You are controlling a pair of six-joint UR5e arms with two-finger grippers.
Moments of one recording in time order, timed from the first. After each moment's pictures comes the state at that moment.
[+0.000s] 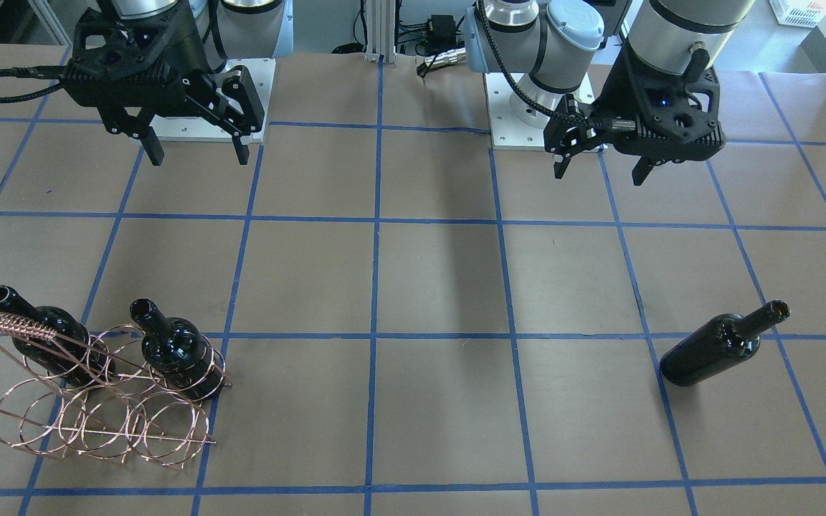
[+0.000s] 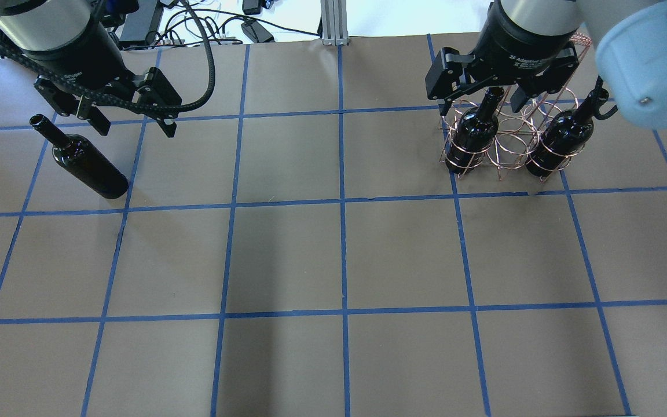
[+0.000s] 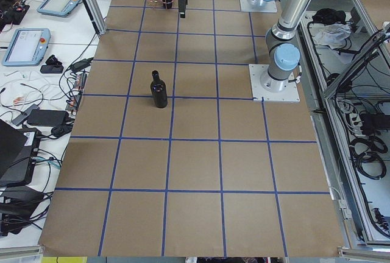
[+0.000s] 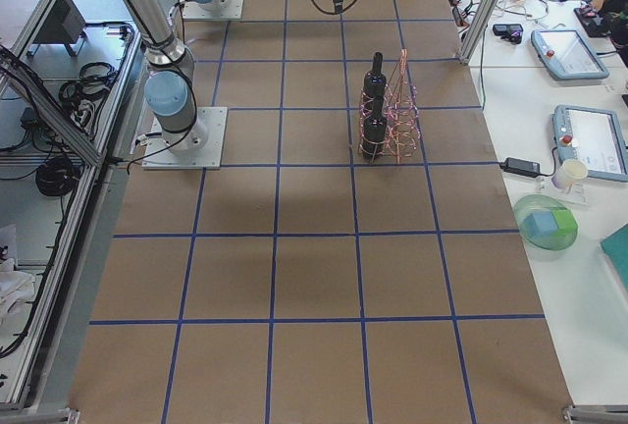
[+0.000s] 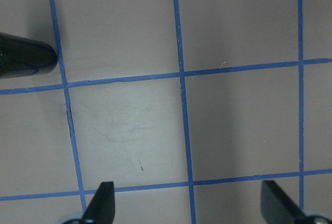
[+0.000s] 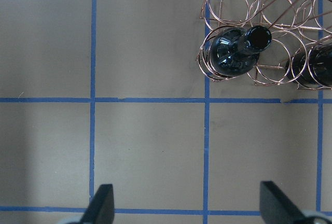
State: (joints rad) left arm -1.54 -1.56 -1.50 -1.65 1.58 0.11; right arm 1.67 -1.61 1.54 -1.65 -1.56 0.09
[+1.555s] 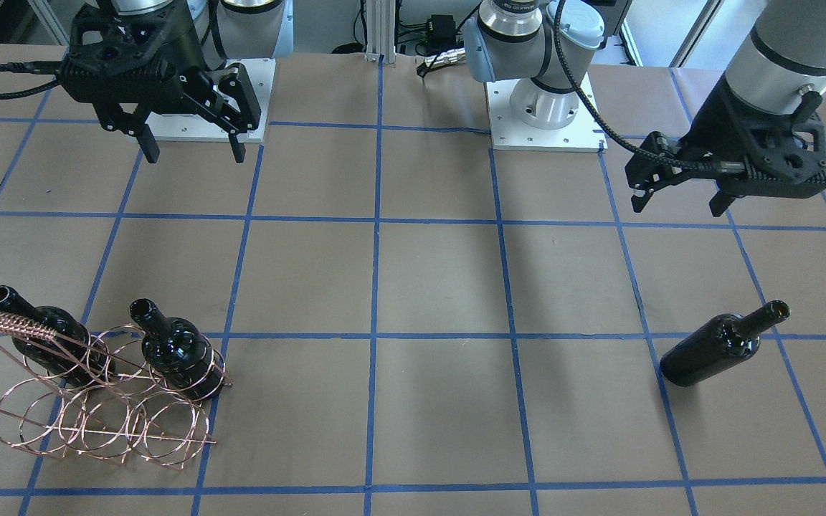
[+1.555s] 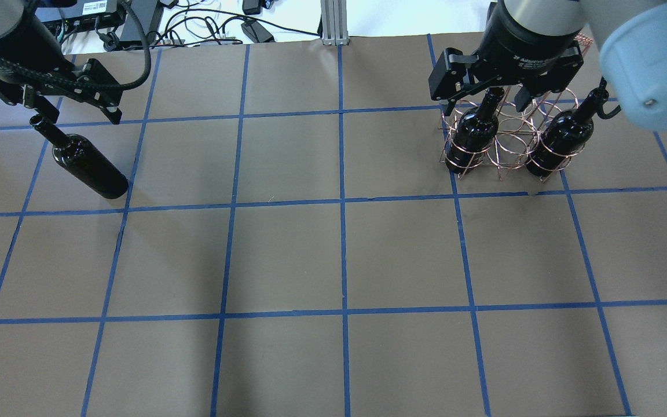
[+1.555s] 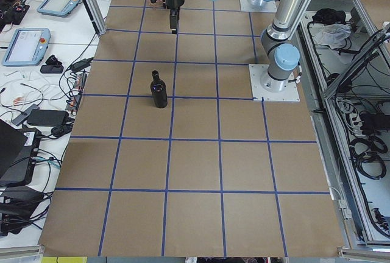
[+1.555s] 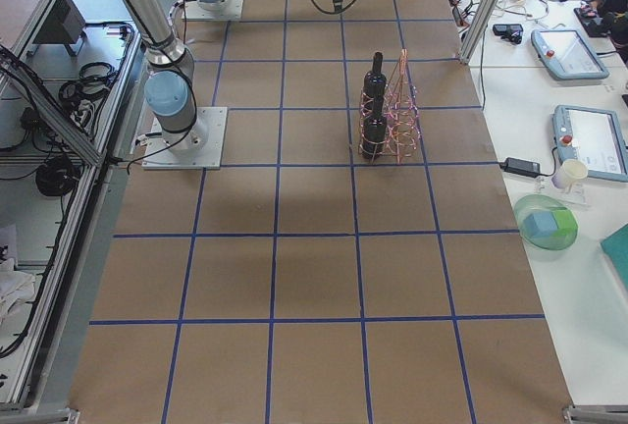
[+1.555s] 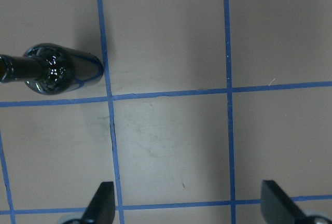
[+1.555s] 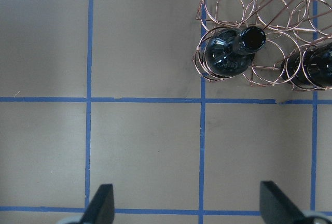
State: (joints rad) left arm -1.36 -1.60 -1.50 -1.56 1.59 0.27; right arm 1.67 -1.62 1.54 -1.65 -1.57 0.08
